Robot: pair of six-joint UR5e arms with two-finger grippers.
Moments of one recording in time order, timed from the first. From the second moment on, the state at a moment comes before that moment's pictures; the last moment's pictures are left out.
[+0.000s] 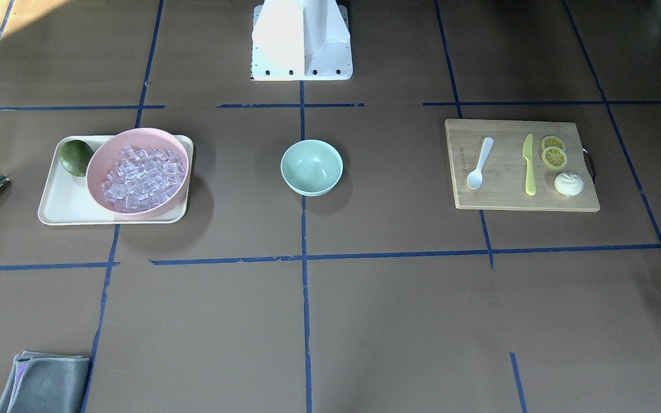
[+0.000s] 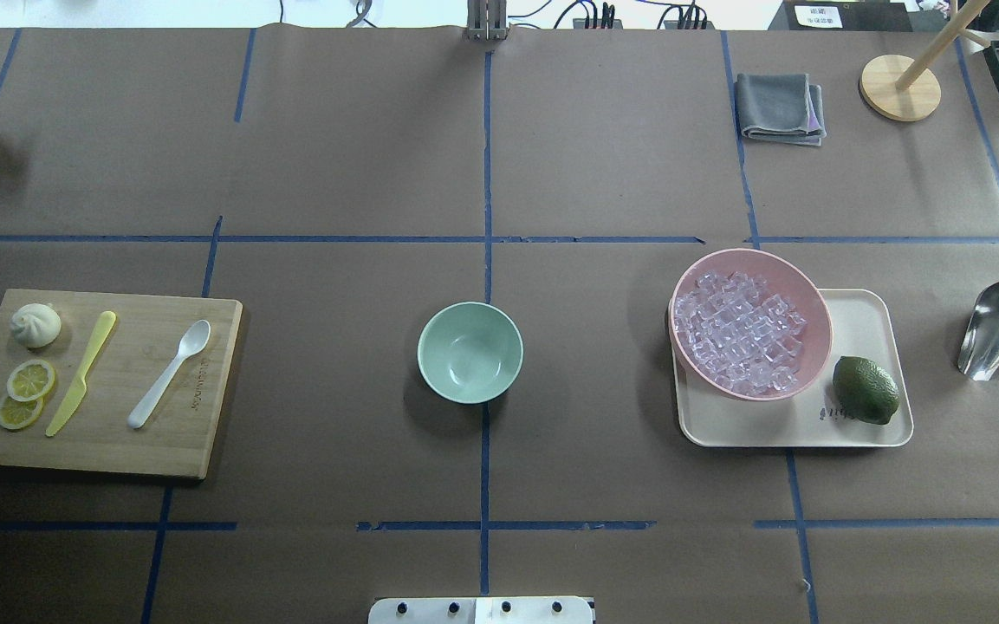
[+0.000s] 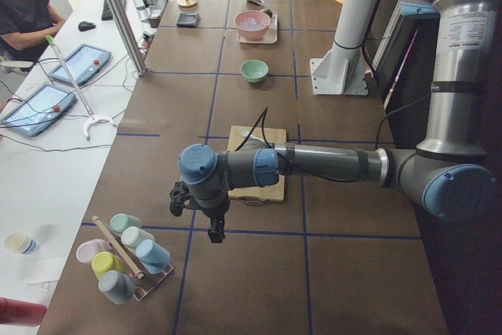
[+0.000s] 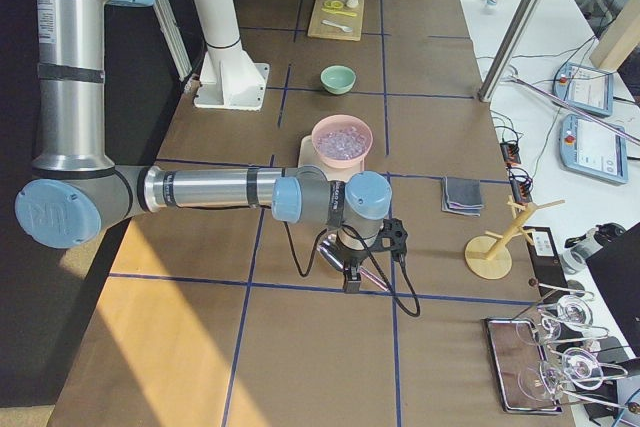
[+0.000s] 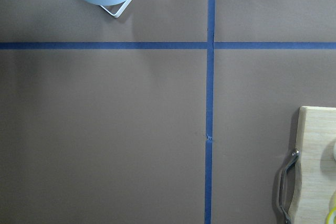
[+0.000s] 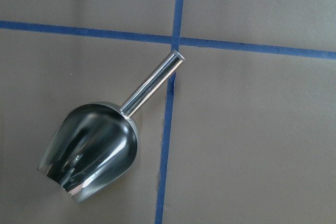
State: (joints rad) left arm -1.59 -1.58 -1.63 -1.40 -2.35 0.10; right arm 1.54 -1.63 1.70 -1.68 2.31 -0.09
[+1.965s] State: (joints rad) left arm -1.57 -1.56 -1.63 -1.43 -2.35 0.09; right arm 1.54 -1.63 1.70 -1.68 2.32 -0.10
